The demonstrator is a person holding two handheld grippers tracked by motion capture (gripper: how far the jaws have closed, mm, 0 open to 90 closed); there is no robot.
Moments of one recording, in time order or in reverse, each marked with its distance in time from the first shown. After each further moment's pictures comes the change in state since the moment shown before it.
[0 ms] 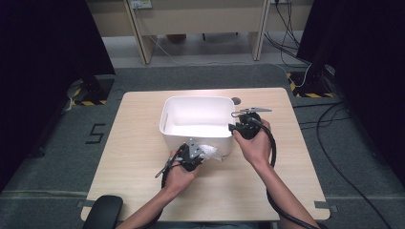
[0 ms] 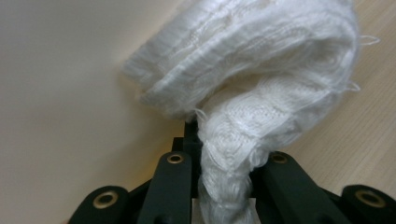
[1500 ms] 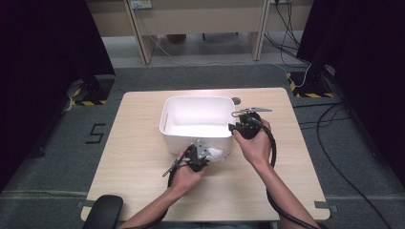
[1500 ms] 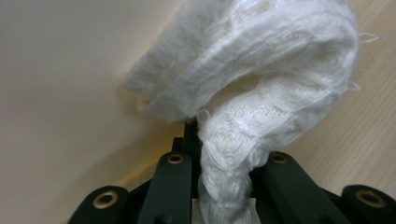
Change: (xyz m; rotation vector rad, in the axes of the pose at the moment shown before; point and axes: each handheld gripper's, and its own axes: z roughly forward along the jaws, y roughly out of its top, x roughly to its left) left arm -0.013 0.004 0.017 0.028 -0.030 0.025; right arm -0.001 0.000 0.000 -0.001 0.003 -0.001
